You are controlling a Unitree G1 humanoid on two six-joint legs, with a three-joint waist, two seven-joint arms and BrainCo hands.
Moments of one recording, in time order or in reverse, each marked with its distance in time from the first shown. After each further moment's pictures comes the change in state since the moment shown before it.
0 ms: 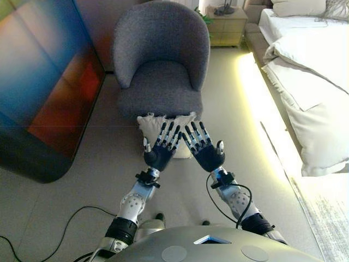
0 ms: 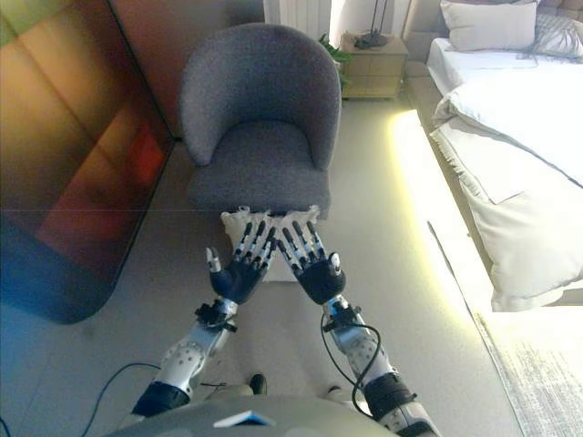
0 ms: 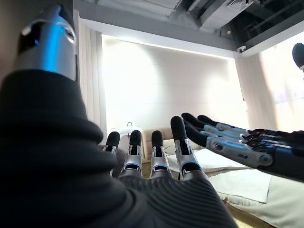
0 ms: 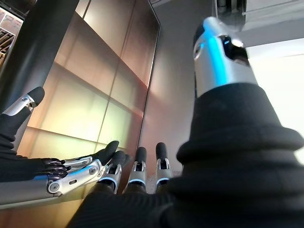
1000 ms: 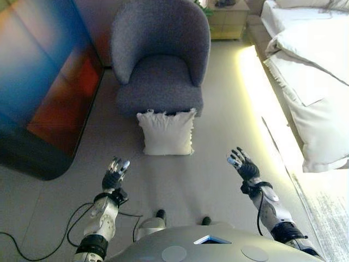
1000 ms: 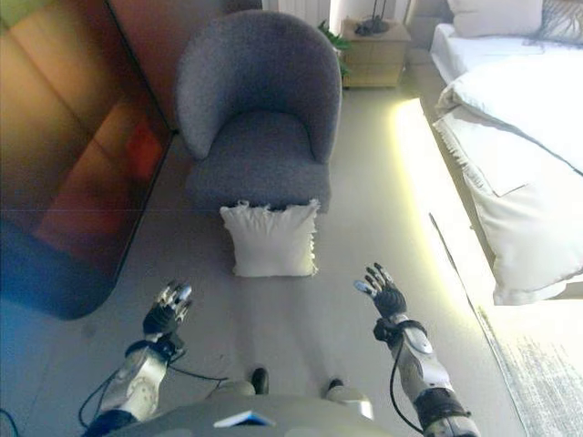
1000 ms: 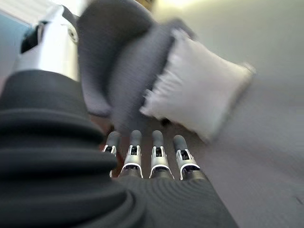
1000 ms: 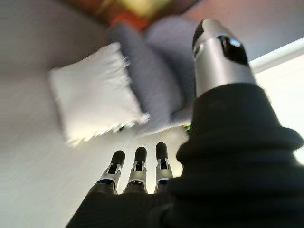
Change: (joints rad) left arm 0.137 0.172 0.197 0.297 0.839 -0.284 0.495; right arm 0.083 -0.219 -0.168 0.176 -0.812 -0.202 -0.554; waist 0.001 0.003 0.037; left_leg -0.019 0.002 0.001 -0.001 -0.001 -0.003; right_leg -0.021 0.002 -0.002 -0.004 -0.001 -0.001
